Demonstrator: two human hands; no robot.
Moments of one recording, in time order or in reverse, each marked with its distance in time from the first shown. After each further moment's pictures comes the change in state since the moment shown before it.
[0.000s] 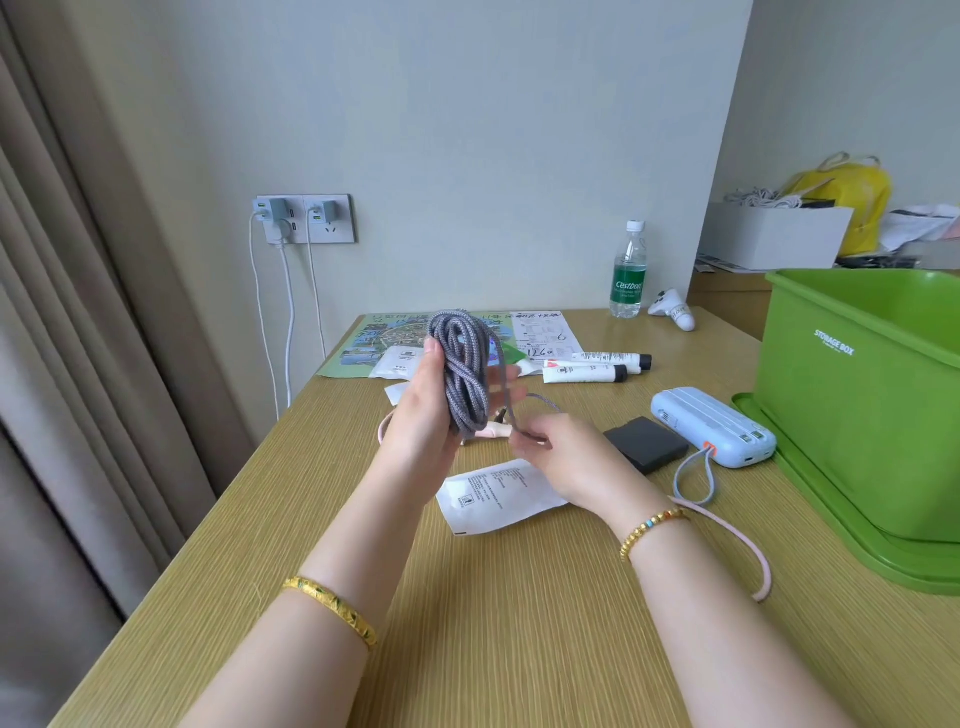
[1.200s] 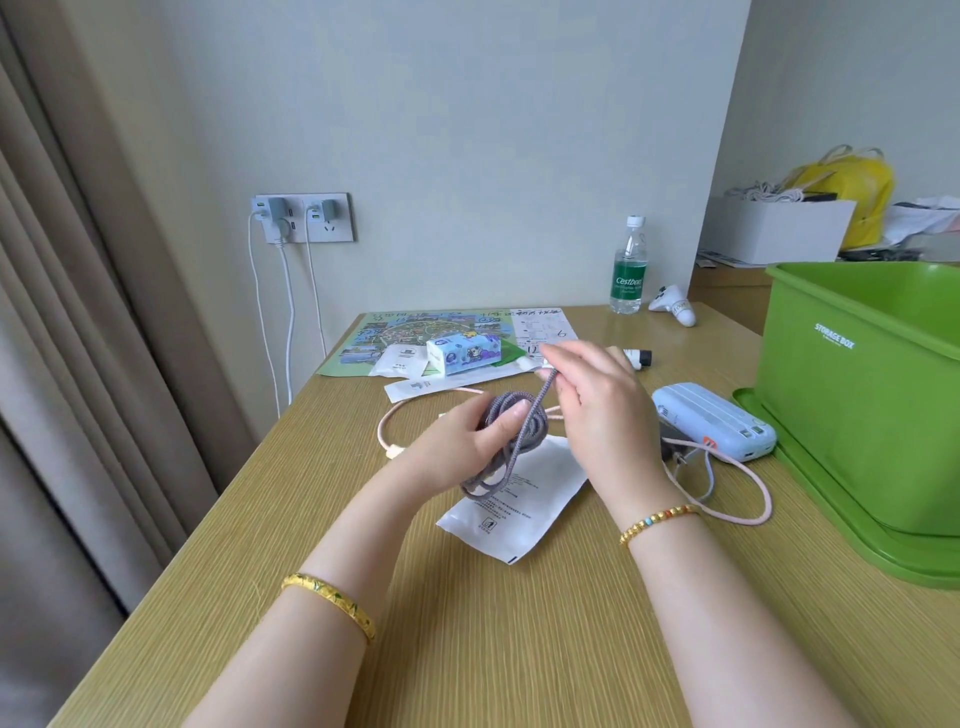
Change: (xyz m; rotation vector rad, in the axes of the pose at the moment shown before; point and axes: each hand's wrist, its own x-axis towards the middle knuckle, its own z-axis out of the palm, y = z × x) left_hand -0.006 -0.012 -0.004 0.929 -0.252 -0.047; right_hand -0.003 -0.007 -0.021 -0.179 0.712 -0.379
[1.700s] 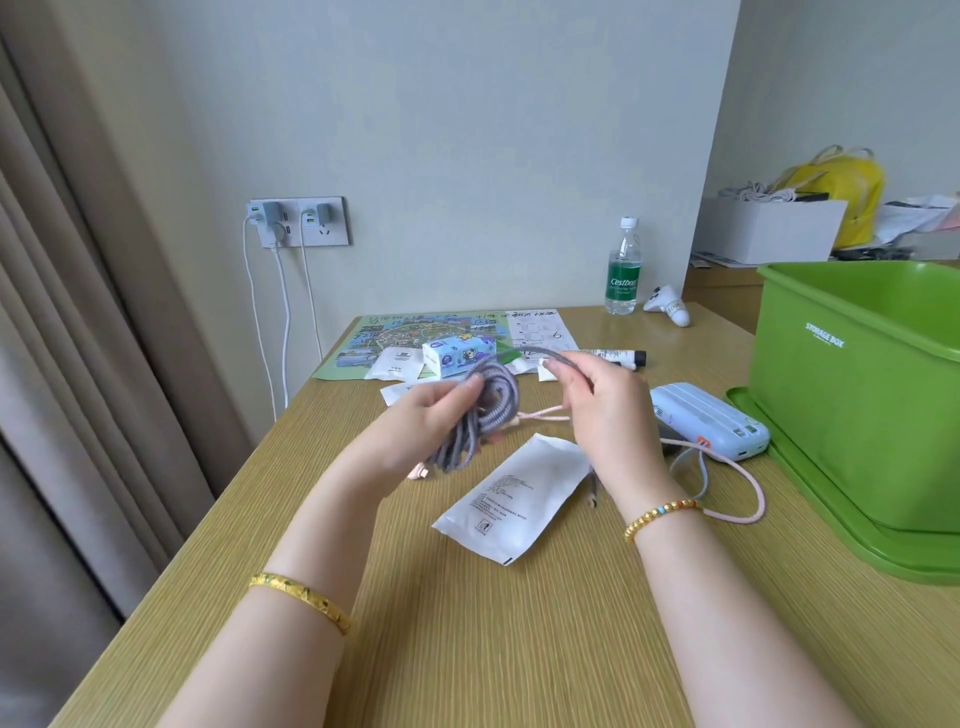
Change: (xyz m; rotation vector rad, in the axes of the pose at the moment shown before) left_hand -0.009 0.001 -0.028 -0.306 -0.034 0.001; right_hand 0.003 0.012 0.003 0.279 -0.023 0.290
